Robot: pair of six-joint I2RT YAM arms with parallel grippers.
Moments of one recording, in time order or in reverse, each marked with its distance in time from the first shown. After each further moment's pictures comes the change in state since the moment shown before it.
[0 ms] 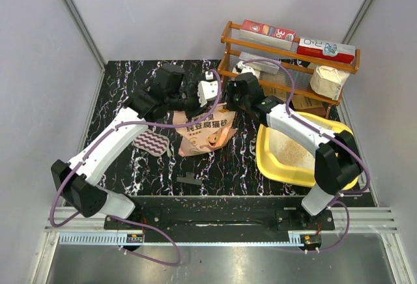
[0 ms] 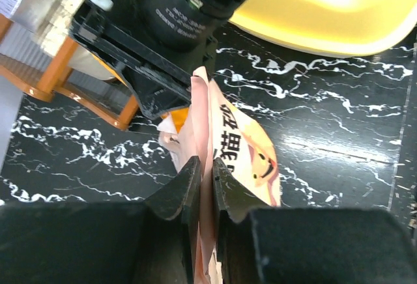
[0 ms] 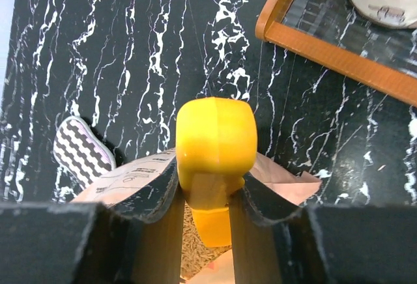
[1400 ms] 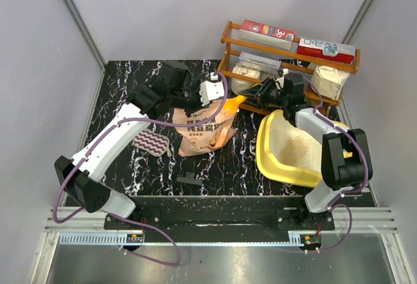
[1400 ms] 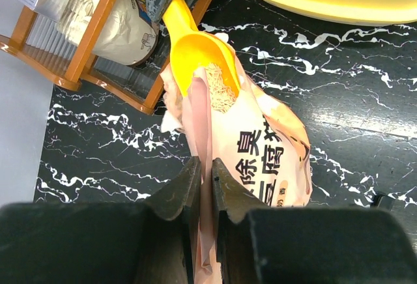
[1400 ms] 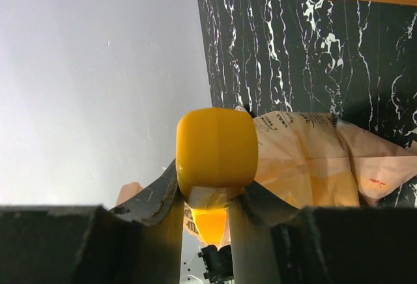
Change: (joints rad) left arm -0.006 0.060 0.097 -0.085 -0.105 0.127; right arm -0.428 -0.003 -0.272 0.463 -0.750 0.678
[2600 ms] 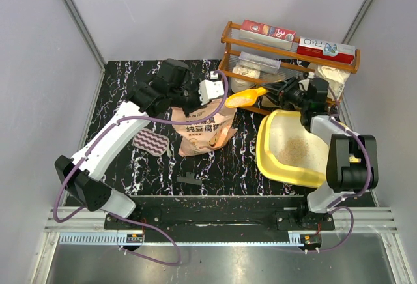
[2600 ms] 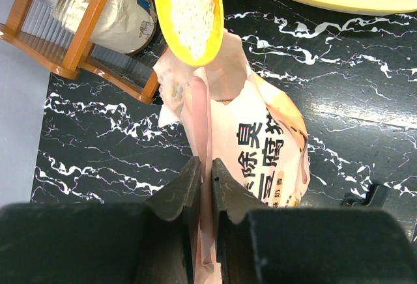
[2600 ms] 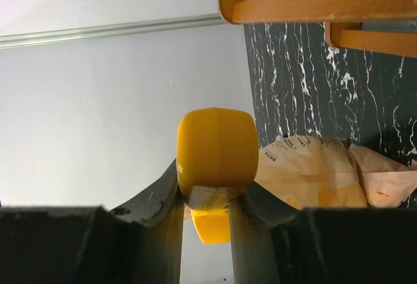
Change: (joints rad) left arm 0.000 0.014 0.047 -0.071 -0.020 0.004; right arm -0.193 -0.031 -0.122 0.270 -0.097 0.211
